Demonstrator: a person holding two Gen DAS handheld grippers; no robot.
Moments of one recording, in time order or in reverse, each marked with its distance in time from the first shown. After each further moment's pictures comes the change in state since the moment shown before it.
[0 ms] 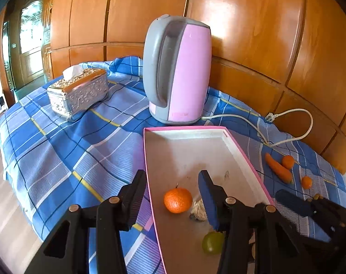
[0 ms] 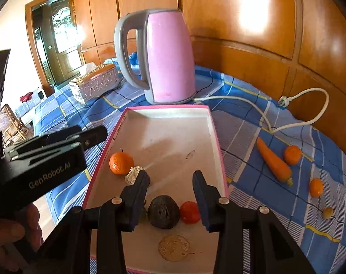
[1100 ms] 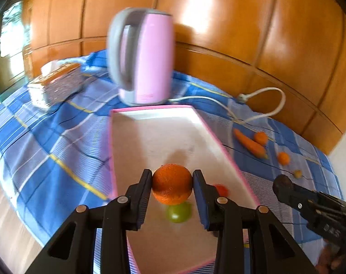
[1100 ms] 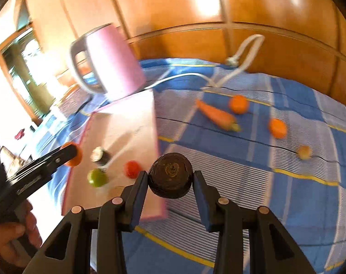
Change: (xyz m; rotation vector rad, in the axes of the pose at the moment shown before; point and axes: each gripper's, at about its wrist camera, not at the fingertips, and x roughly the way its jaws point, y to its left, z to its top) left arm -0.017 -0.032 -0.031 0.053 0.045 -0.103; right arm -0.049 -0.087 -0.051 0.258 0.033 0.024
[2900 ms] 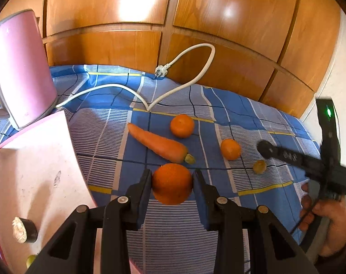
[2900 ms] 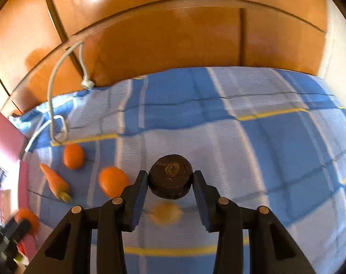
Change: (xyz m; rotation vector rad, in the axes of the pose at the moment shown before) left arm 0.098 -0.184 0.016 0.257 0.121 -0.248; right arm 0.014 -0.227 0.032 0.391 -0.025 -0.415
